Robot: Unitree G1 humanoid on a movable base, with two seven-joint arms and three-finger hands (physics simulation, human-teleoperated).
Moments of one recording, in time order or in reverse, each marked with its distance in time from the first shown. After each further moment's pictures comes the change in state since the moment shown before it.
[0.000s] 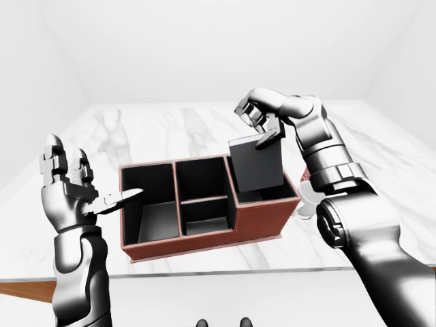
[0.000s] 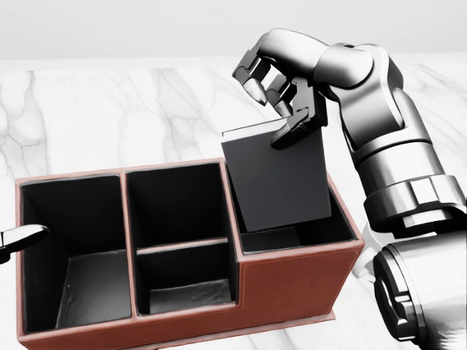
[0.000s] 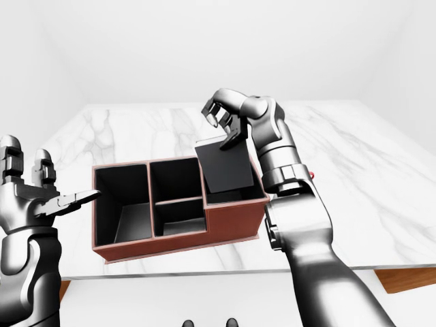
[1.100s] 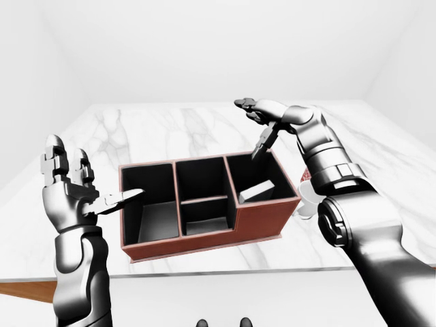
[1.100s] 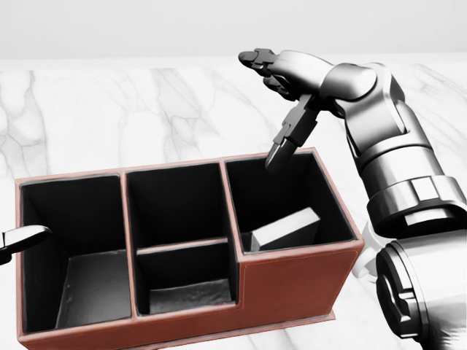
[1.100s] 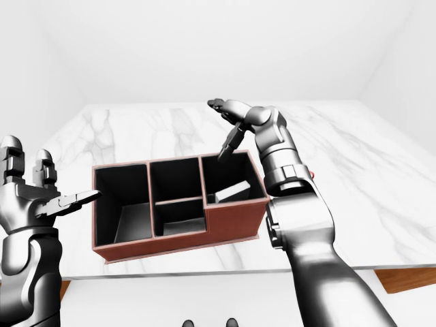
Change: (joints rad) left arm 0.002 -0.003 -0.003 0.000 0.003 0.000 -0.002; right arm -0.006 -0.008 -0.027 0.145 0.018 0.000 0.000
